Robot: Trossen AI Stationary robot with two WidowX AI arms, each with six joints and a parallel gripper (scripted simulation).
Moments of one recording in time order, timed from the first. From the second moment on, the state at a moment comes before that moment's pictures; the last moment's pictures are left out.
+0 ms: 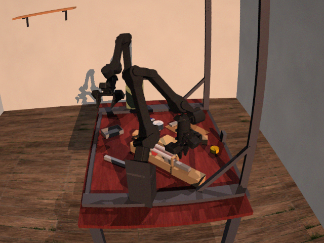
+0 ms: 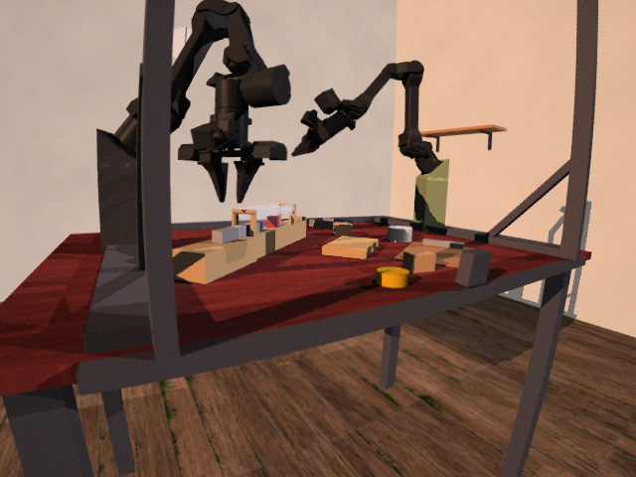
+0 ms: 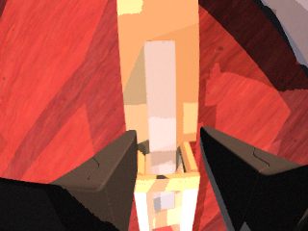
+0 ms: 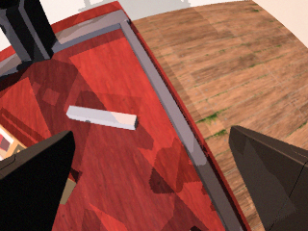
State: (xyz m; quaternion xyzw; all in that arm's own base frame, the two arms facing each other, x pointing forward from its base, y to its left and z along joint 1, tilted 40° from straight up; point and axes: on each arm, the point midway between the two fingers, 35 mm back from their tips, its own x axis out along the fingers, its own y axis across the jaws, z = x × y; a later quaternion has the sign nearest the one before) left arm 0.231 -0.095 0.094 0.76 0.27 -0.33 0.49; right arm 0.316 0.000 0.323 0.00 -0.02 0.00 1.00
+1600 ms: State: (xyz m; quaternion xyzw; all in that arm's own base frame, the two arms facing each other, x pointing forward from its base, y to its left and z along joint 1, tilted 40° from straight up) left arm 0.221 -0.155 0.071 0.79 0.33 -0.23 0.46; right arm 0.316 0.000 0.323 0.00 -0.02 0.00 1.00
